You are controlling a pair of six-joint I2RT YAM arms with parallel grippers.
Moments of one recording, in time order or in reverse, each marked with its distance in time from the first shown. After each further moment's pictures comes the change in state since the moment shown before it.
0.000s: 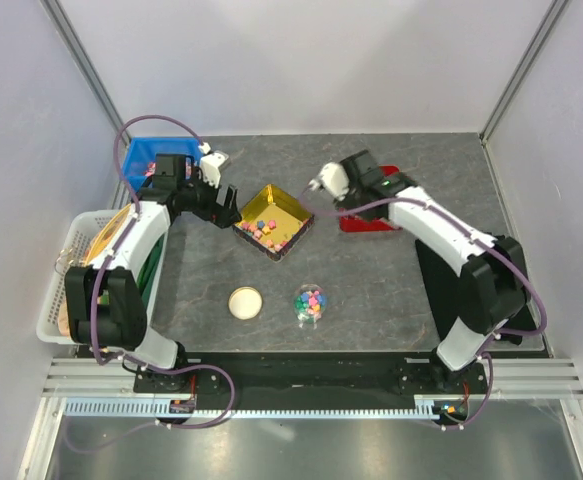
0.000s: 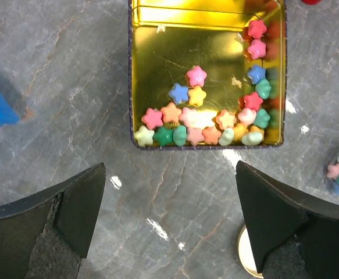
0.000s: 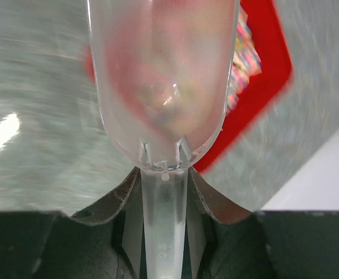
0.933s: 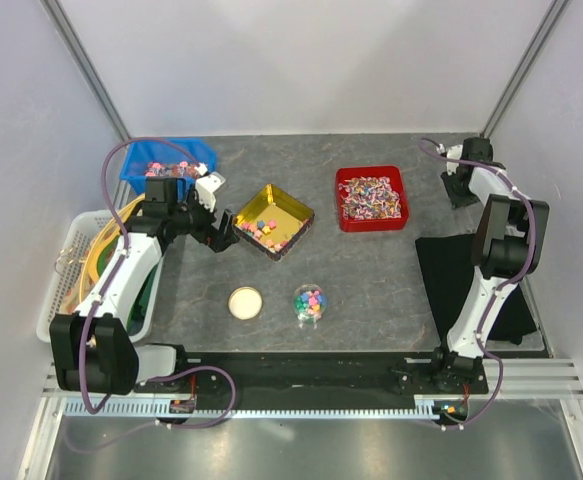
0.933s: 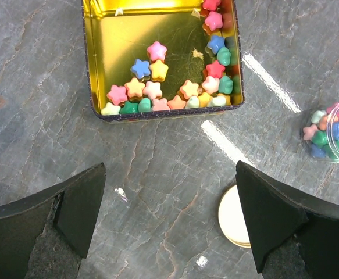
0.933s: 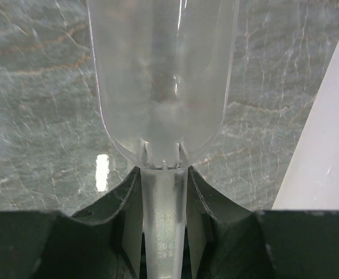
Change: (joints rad) left arm 0.013 -0.265 -0.223 -0.008 0.082 0.080; right arm -0.792 0.389 0.142 0.179 -0.142 0.178
